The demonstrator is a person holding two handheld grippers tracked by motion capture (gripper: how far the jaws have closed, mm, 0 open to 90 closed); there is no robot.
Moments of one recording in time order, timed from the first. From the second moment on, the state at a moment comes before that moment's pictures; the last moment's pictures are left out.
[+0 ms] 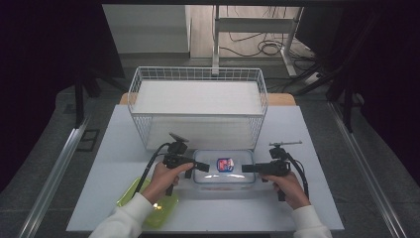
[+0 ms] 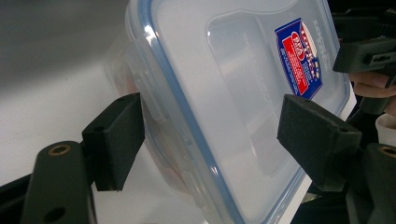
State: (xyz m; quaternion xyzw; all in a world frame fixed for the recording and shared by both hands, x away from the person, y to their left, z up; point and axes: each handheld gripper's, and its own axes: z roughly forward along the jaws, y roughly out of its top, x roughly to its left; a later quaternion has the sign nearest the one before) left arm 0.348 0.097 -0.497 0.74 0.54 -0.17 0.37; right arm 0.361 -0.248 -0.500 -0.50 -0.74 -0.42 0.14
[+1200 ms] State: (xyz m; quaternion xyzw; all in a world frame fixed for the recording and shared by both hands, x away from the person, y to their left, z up) left arm 0.337 0.109 -0.482 0.74 0.52 -0.14 0.40; right arm 0.347 -0.269 -0.496 -0.52 -0.70 -0.46 0.16
